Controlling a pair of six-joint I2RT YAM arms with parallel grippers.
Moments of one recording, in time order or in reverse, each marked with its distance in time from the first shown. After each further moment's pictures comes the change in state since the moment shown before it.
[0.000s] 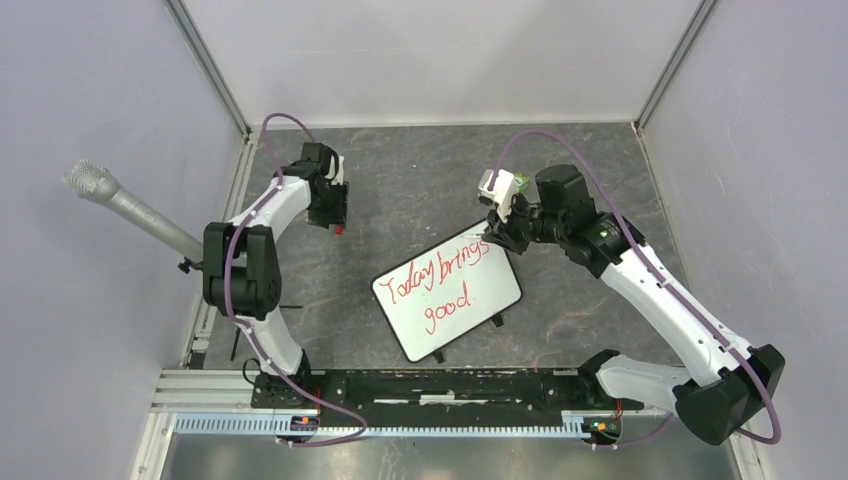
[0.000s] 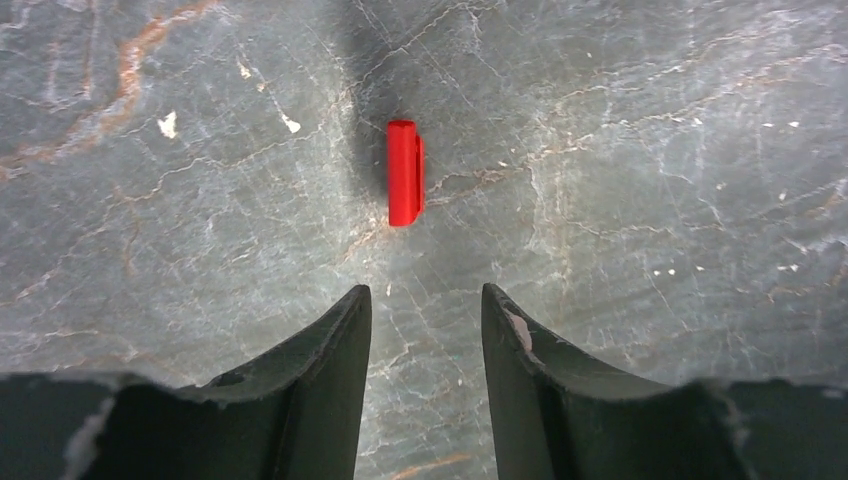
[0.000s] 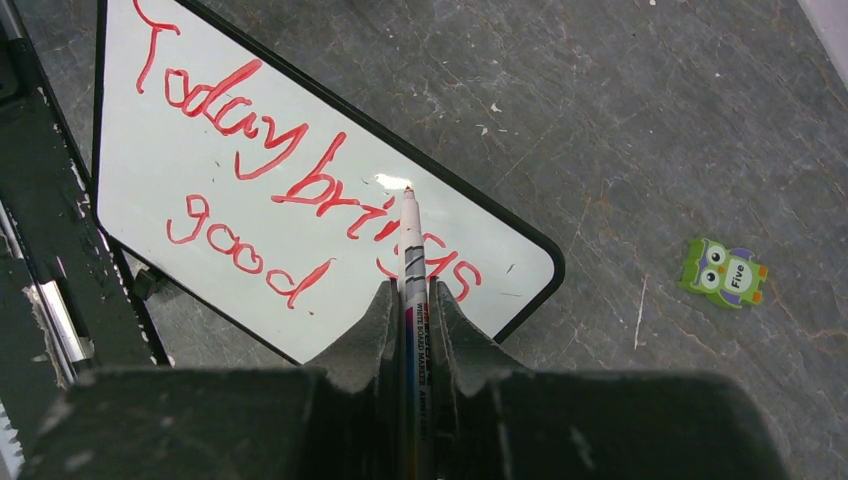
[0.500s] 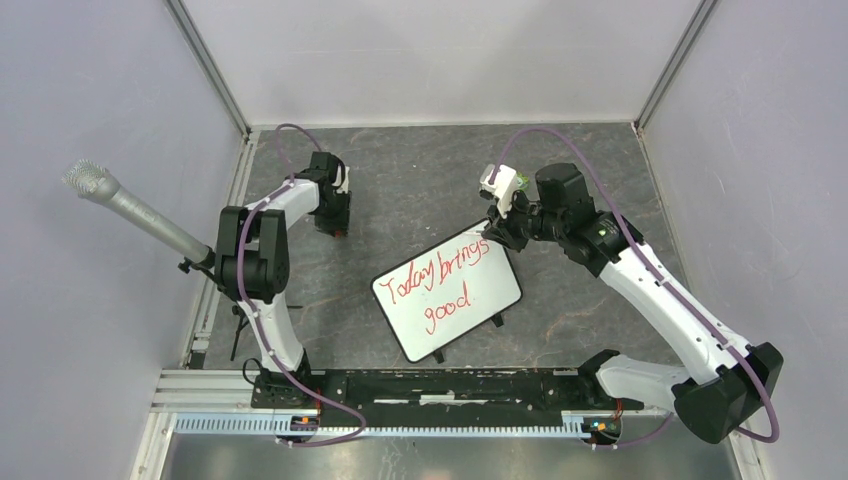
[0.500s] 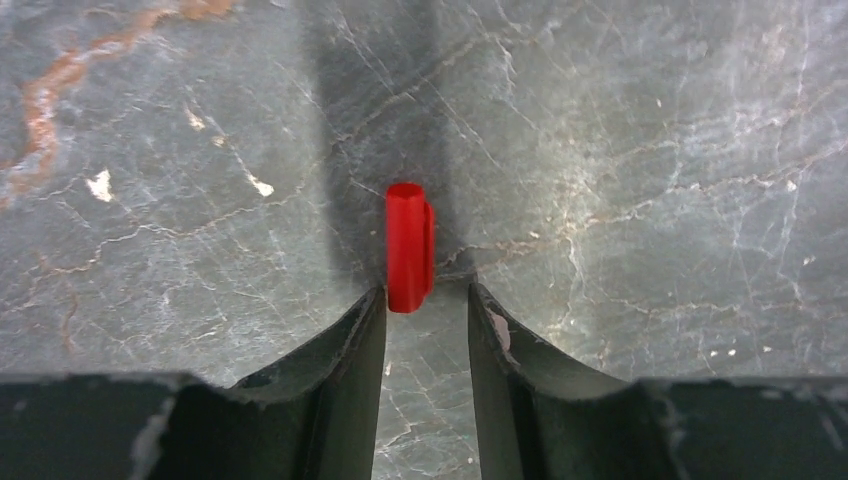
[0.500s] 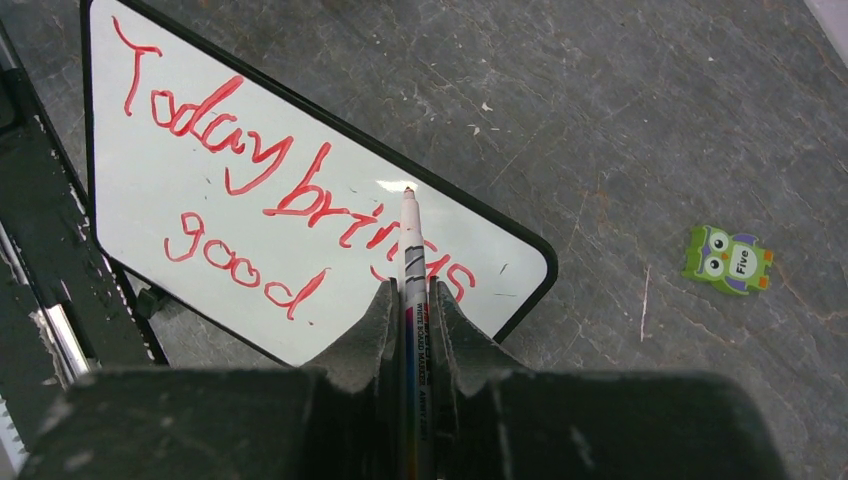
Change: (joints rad) left arm 0.000 0.136 -0.024 0.104 -0.013 -0.003; right arm -0.006 0.008 0.000 0.019 0.017 0.049
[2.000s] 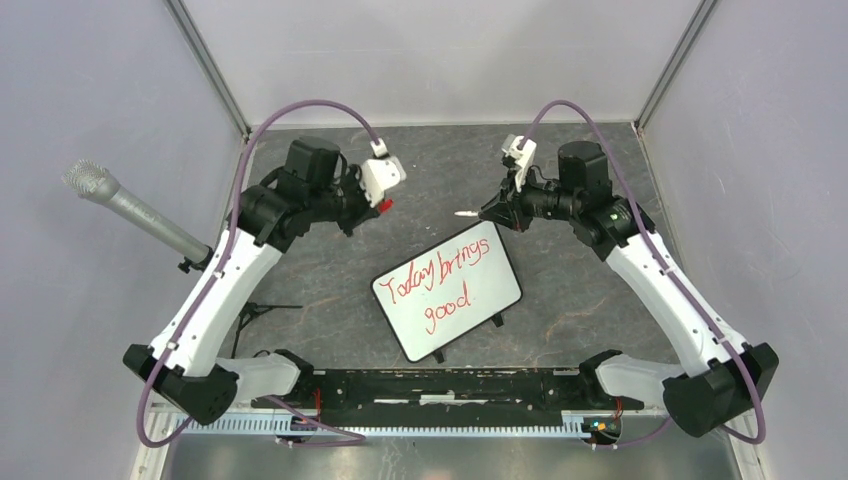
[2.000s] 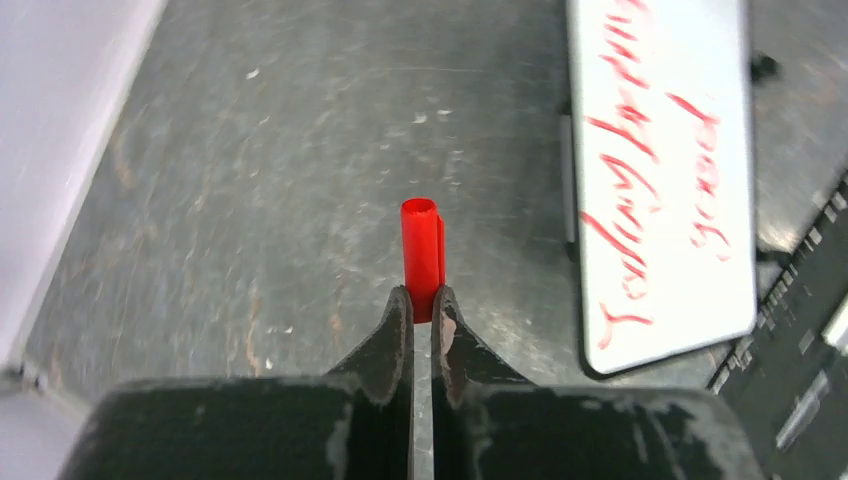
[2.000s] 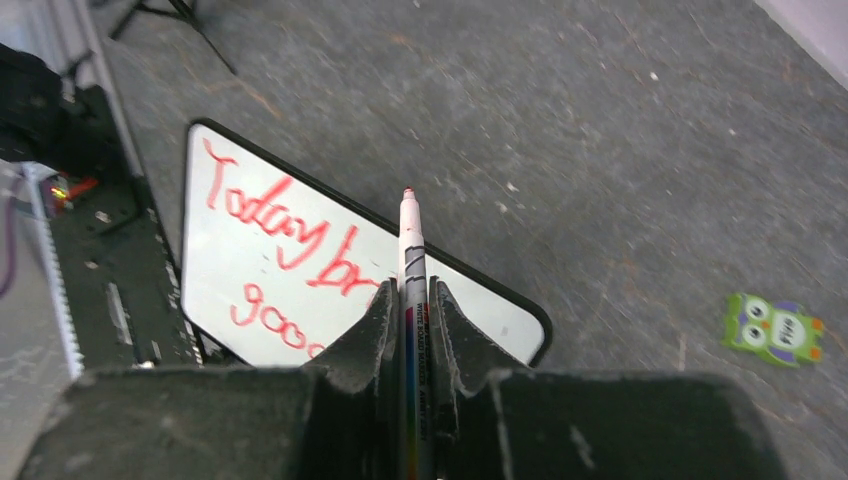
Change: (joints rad) left arm -0.349 -0.660 0.210 -0.358 0.256 0.571; right arm -0.130 0.057 0.082 0.074 -0.231 0.117
